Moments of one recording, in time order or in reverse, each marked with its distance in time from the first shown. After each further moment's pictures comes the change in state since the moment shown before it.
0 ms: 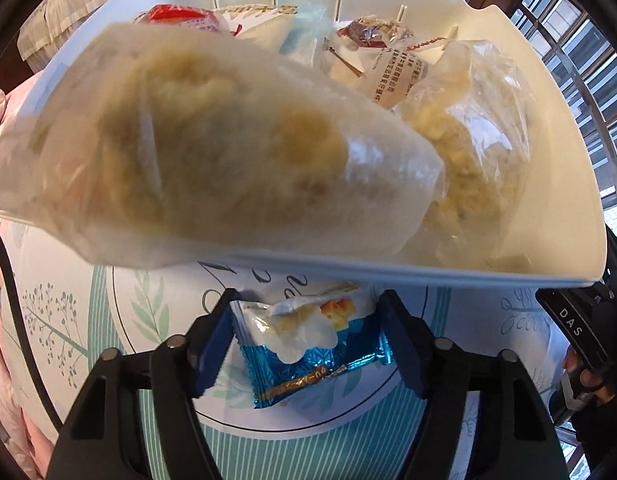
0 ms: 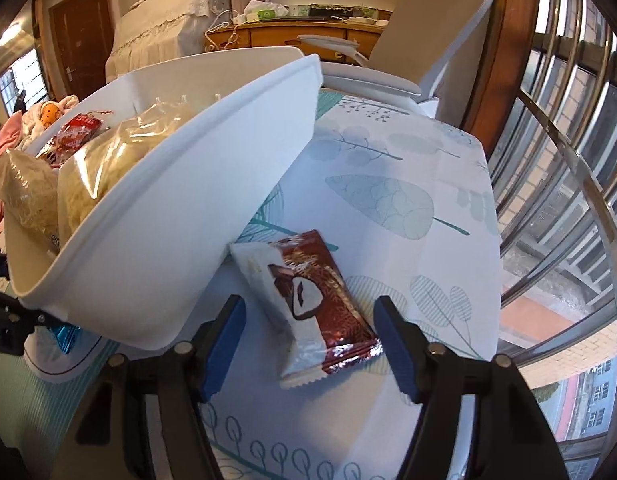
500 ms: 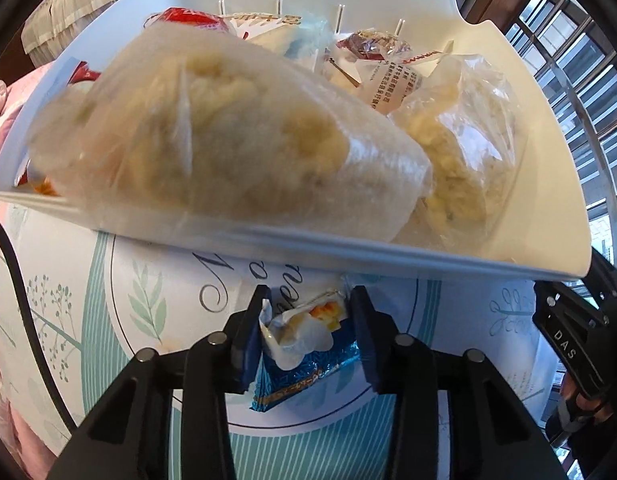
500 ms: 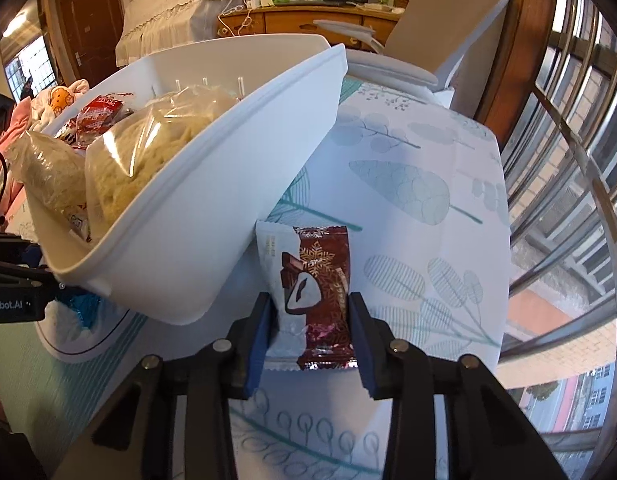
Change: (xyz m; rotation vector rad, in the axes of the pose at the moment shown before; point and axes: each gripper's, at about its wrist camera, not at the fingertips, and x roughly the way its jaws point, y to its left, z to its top) left arm -0.004 0.004 -0.016 -0.033 -0.034 -0.042; right arm -0.009 0.010 -0.003 0.006 0.082 0.033
